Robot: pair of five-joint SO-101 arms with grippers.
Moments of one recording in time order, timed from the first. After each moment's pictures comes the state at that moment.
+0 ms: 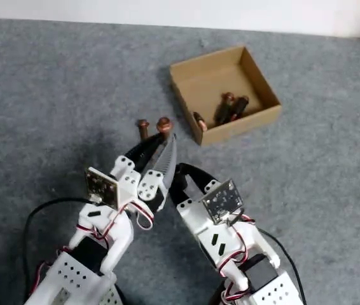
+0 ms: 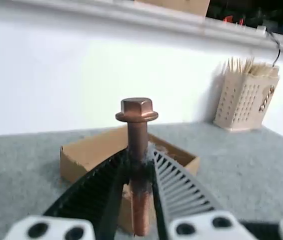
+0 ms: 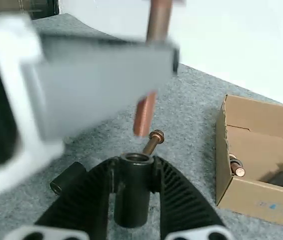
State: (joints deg) left arm 26.2 -84.9 94.5 -4.4 14.4; right arm -39.7 -104.4 95.4 27.4 8.6
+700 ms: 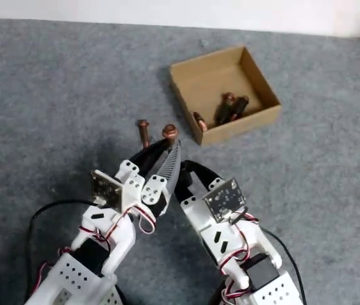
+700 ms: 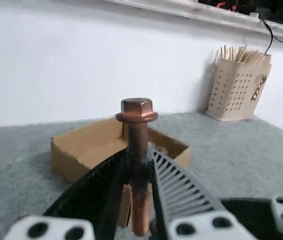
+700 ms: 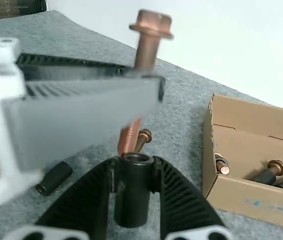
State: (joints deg) left arm 28.2 -87.5 95.6 -4.5 15.4; right arm -37.5 -104.4 95.1 27.4 10.2
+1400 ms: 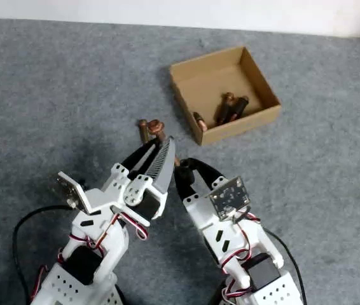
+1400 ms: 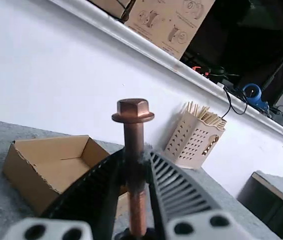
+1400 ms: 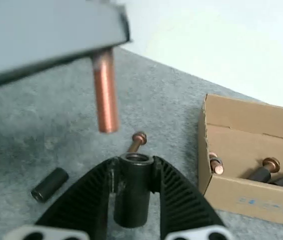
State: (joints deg) left arm 27.5 -103.4 96.0 5.8 33.5; right arm -36.2 -104.4 93.9 27.4 8.3
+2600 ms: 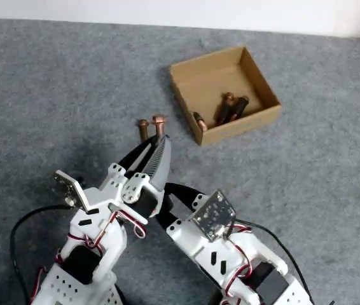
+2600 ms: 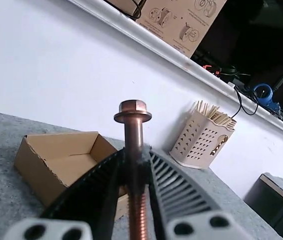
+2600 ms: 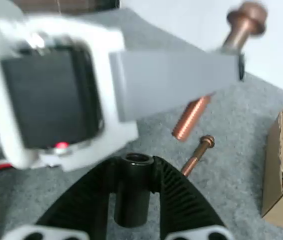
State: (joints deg) left arm 26.6 -103.7 96.0 7.9 34.0; right arm -51.6 -104.5 82.1 43.4 7.3
